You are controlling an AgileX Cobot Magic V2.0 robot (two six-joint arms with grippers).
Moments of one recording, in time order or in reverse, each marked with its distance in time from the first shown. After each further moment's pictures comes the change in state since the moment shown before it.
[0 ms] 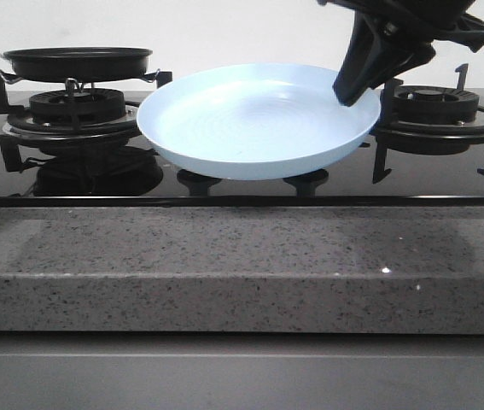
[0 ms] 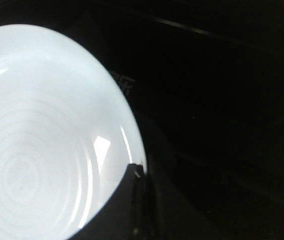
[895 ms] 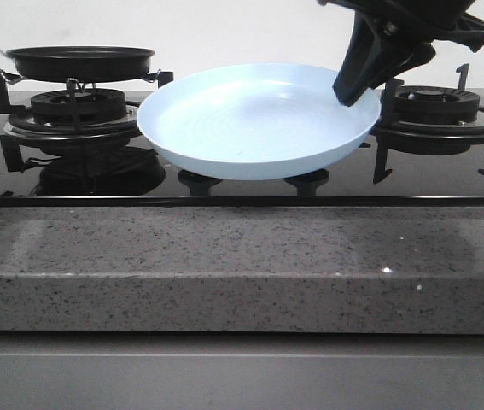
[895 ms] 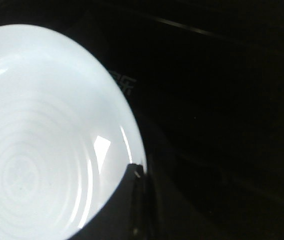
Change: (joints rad) left arm 0.000 0.053 -0.032 -0.111 0.053 0.027; right arm 0.000 0.000 0.000 0.000 0.000 0.000
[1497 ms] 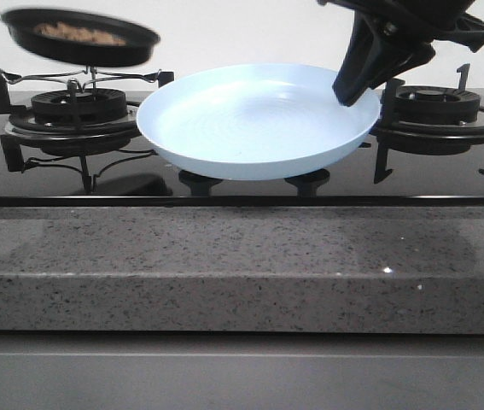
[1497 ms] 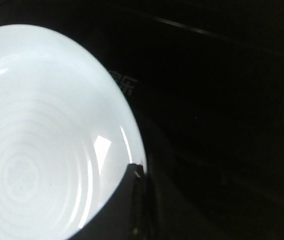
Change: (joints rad) left arm 0.013 -0.113 0.009 -0.031 0.082 0.041; right arm 0.000 0.000 0.000 0.000 0.000 0.000
